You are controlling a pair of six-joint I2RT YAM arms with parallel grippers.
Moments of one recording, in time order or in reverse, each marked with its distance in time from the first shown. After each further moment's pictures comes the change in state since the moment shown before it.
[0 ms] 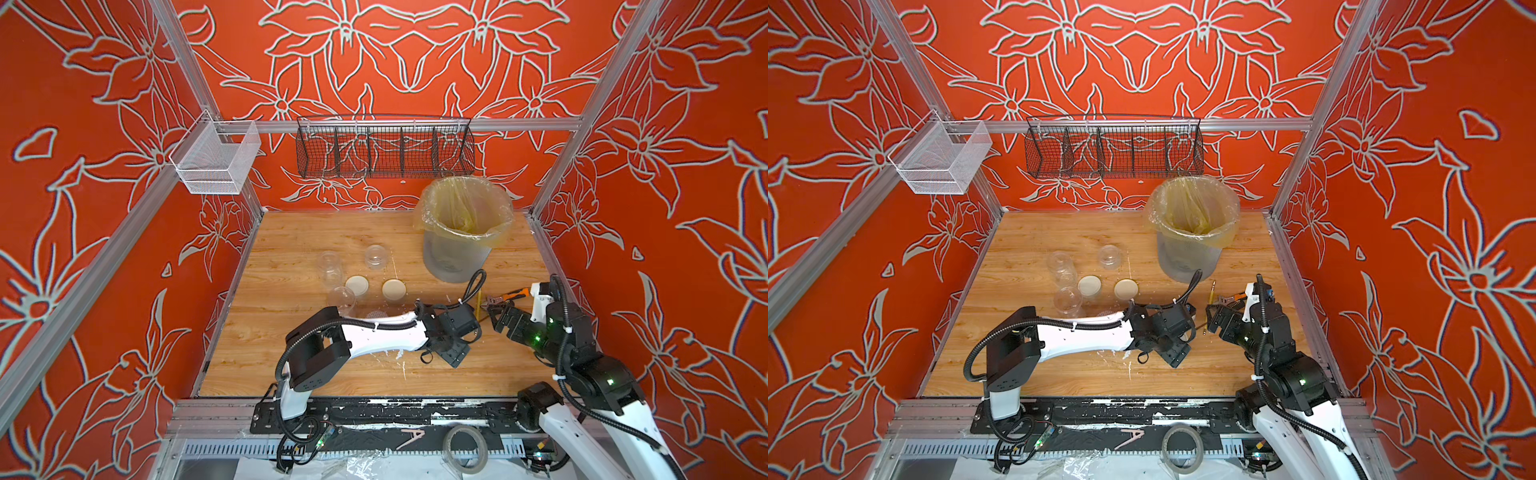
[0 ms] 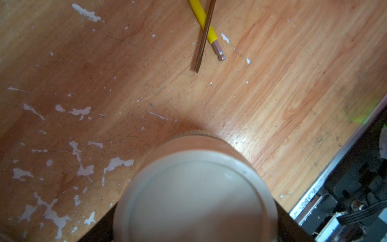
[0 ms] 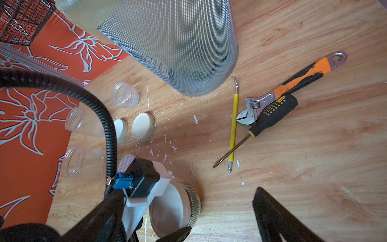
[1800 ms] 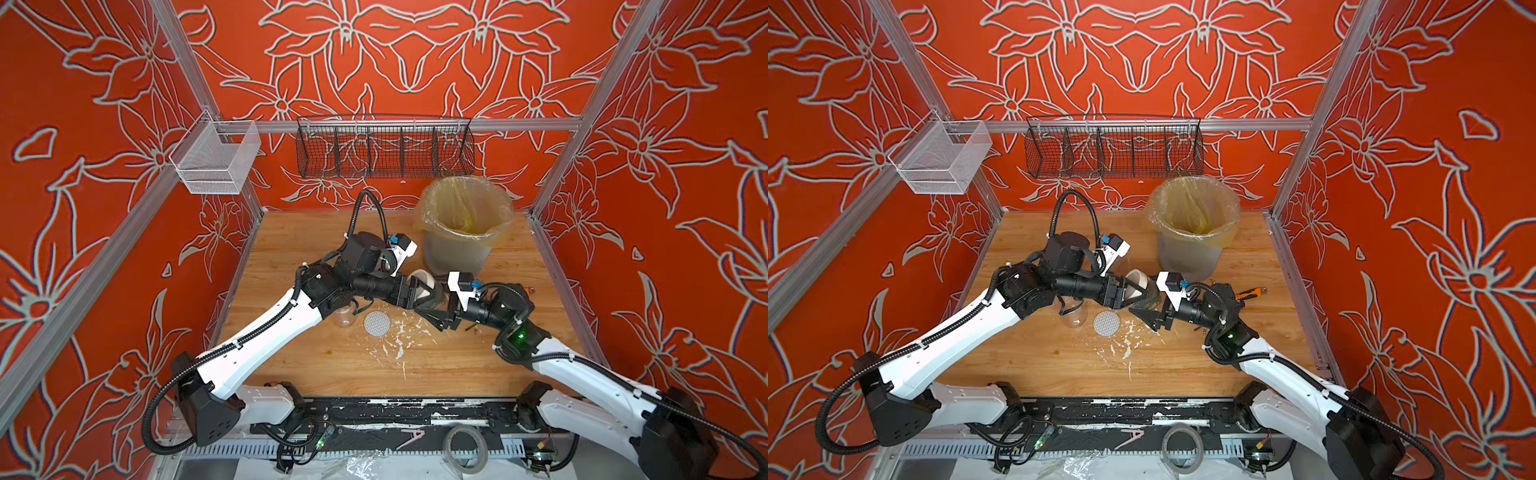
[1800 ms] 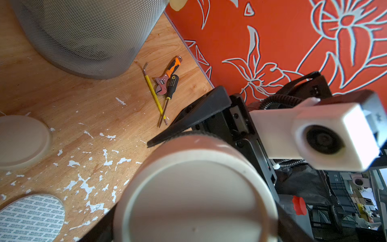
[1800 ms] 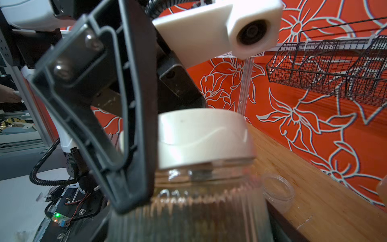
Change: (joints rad) left arm 0.425 -0.618 -0.087 -0.014 0.577 -0.093; right arm 0.301 0.517 -0.225 1.412 -0.631 -0.644
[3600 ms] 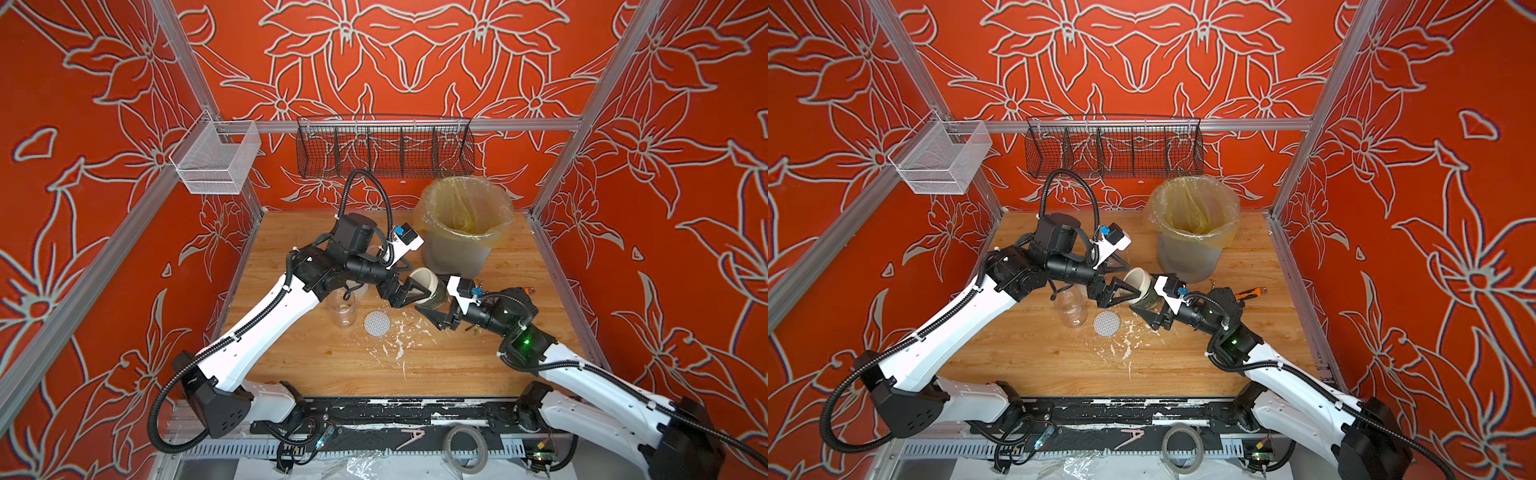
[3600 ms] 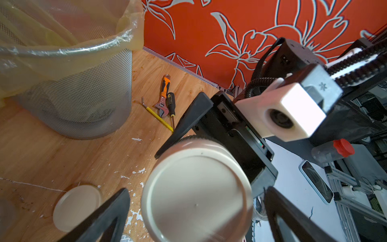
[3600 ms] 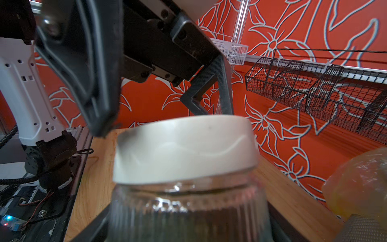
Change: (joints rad) left arm 0.097 0.062 0.168 -0.143 0.157 0.562; right arm 0.057 -0.075 0.005 -0.076 0.153 -0.148
